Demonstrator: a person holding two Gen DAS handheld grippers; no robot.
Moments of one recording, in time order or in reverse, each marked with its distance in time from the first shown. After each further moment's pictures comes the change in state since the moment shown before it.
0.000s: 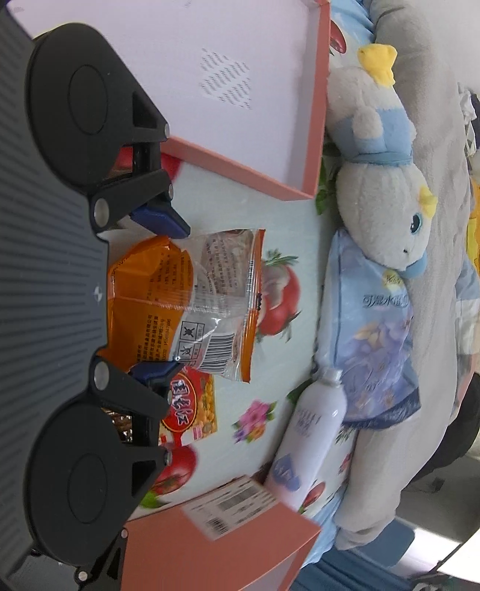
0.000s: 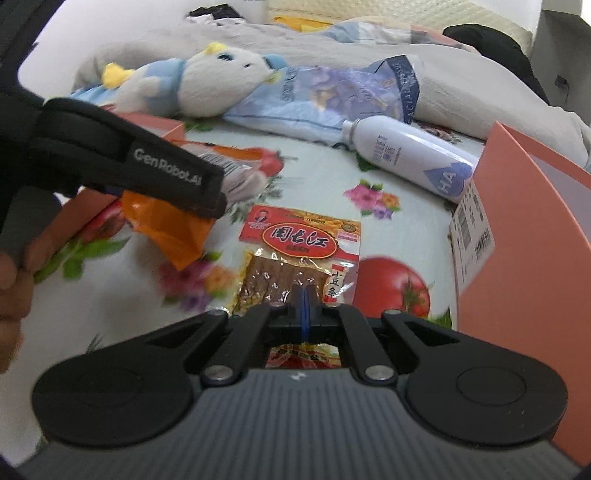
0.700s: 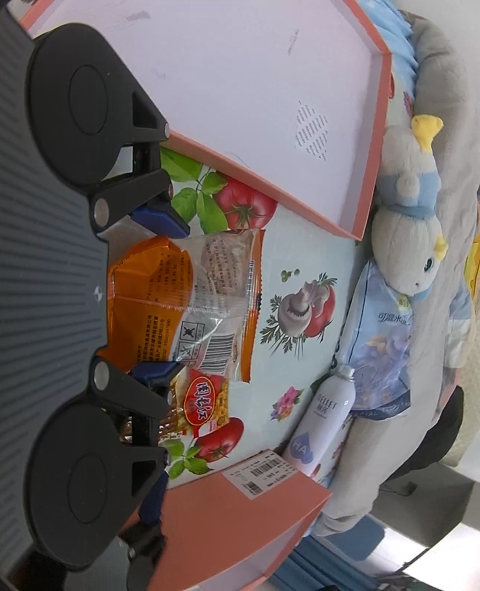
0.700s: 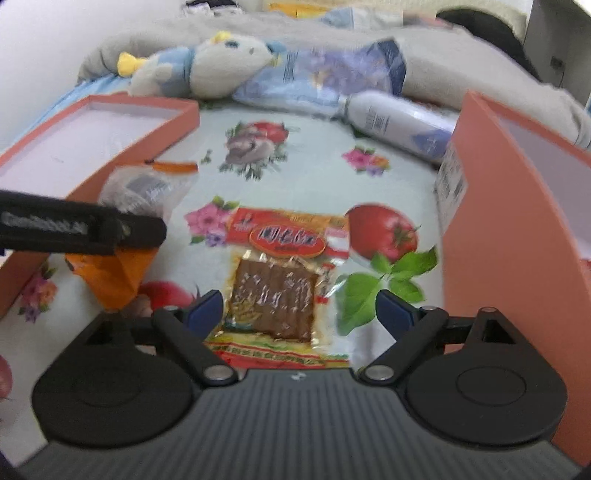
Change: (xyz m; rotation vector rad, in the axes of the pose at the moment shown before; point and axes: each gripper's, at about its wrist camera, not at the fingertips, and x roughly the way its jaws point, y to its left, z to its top) left arm -0.062 0.023 -0.069 -0.127 -0.027 -0.048; right arm -0.024 0.003 -0.020 0.051 0.073 0.015
